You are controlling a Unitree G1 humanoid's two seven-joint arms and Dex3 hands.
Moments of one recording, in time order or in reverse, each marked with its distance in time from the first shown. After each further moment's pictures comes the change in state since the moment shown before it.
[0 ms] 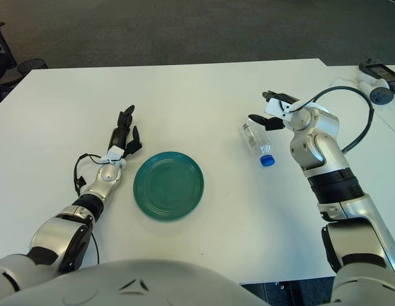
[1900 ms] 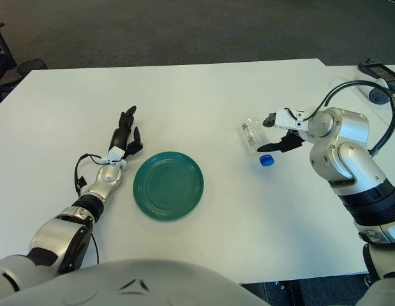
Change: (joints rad) left arm 0.008 -0.003 -0.002 -0.009 0.006 -0.020 -0.010; right arm 0.086 -0.213 0.035 -0.291 0.026 0.073 0.436
